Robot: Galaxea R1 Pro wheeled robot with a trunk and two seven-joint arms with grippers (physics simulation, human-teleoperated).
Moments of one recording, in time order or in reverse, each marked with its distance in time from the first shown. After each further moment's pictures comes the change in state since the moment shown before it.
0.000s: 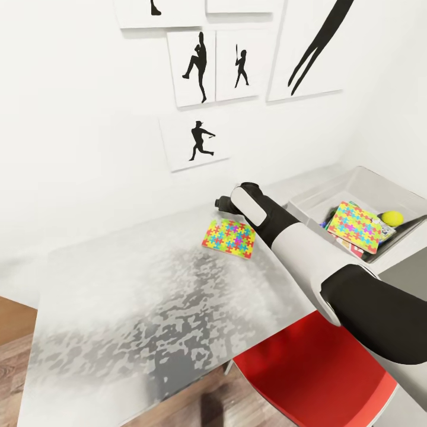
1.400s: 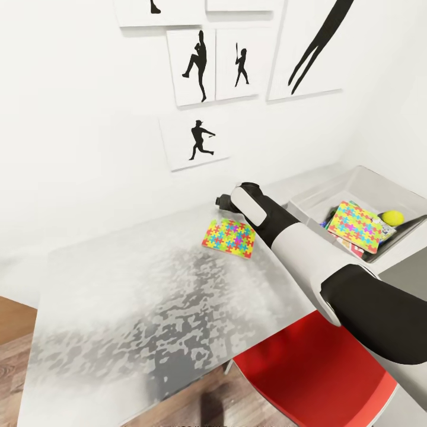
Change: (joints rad) left arm 0.000 0.038 -0.003 0.001 -0.002 -0.002 0.001; right arm 0.000 0.000 0.000 -0.002 -0.002 -0.042 -0.012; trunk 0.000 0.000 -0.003
